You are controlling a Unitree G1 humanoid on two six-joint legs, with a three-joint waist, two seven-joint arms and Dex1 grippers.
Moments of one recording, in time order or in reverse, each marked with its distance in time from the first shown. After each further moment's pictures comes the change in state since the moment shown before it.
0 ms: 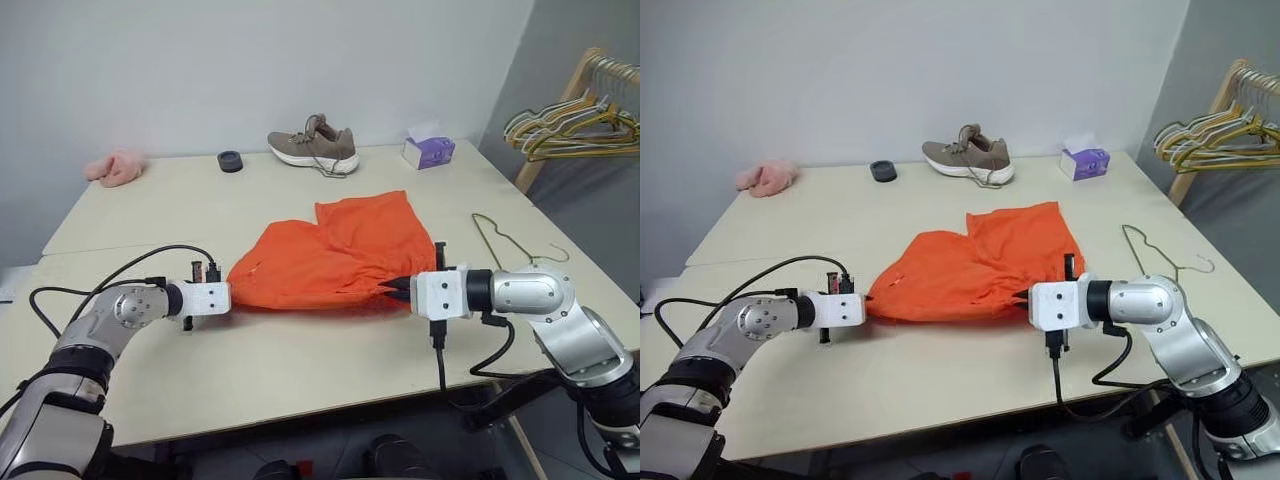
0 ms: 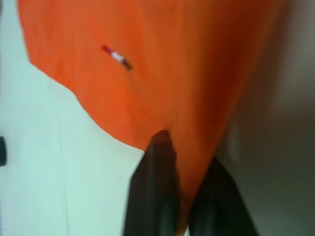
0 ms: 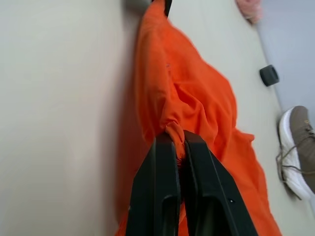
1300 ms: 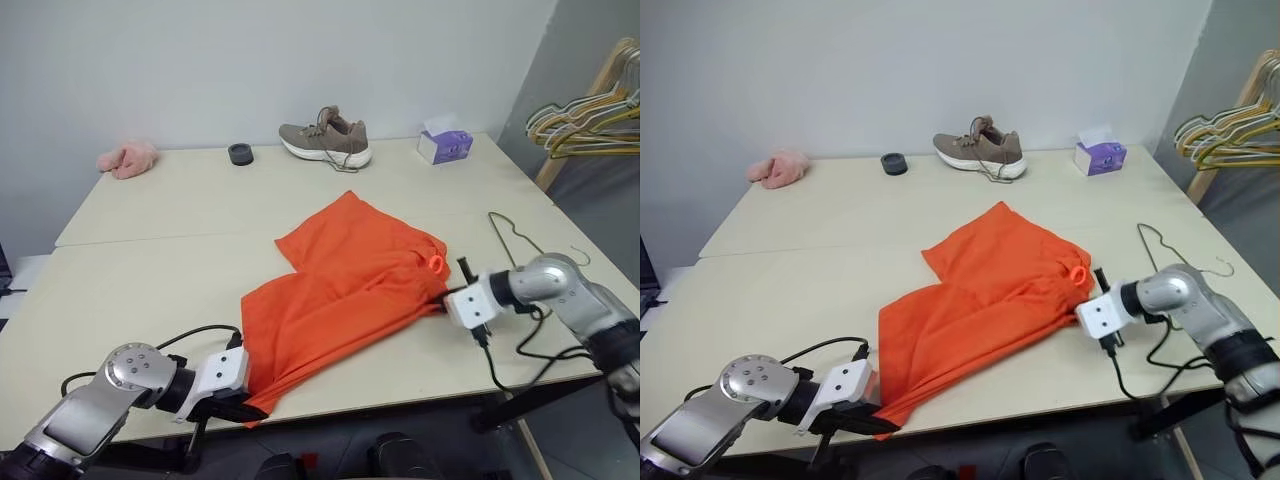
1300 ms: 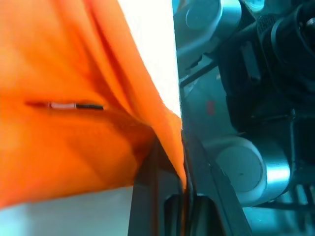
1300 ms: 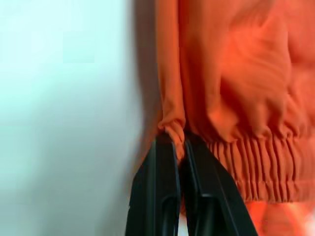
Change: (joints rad) left arm 0.585 0.123 0.089 -1.031 -0.698 0.896 -0.543; right arm -0.144 -0.202 0.167 0.582 0.077 -0.383 0.223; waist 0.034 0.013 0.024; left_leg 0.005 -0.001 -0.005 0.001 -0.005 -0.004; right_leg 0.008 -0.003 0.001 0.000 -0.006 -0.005
